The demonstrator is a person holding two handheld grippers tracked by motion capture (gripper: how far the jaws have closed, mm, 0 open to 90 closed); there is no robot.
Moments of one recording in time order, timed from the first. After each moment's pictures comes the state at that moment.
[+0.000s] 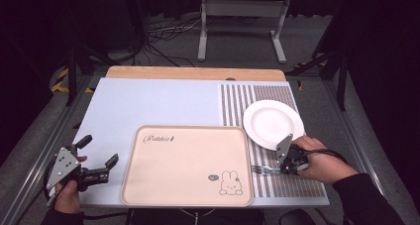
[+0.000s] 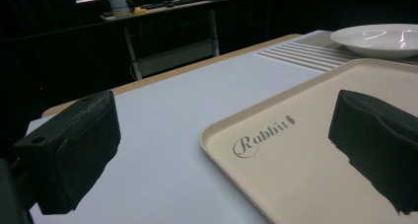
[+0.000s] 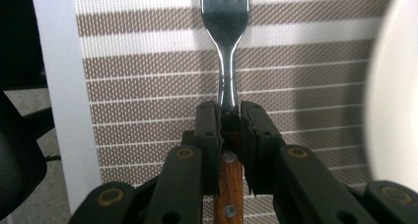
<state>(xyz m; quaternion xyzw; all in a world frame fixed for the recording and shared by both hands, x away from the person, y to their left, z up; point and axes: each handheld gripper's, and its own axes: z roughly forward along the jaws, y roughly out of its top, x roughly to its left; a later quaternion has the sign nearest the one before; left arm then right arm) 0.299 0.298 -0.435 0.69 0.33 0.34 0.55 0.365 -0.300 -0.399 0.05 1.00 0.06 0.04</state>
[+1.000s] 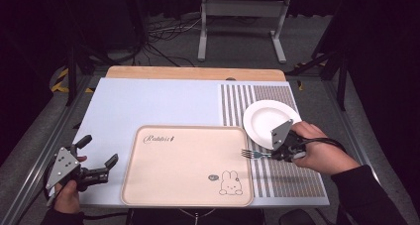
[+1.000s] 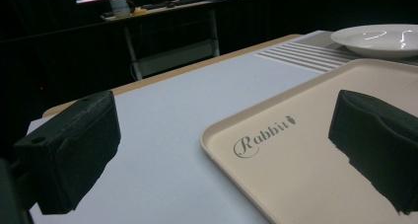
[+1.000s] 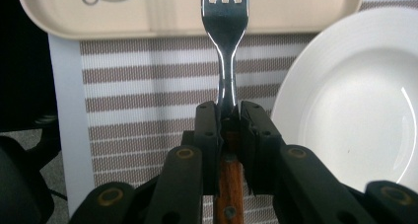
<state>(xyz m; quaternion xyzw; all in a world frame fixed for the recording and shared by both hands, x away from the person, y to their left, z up) 0.299 0.299 -0.435 0.69 0.33 0.34 0.55 0.370 -0.270 -0.346 0.04 0.99 0.11 0.09</state>
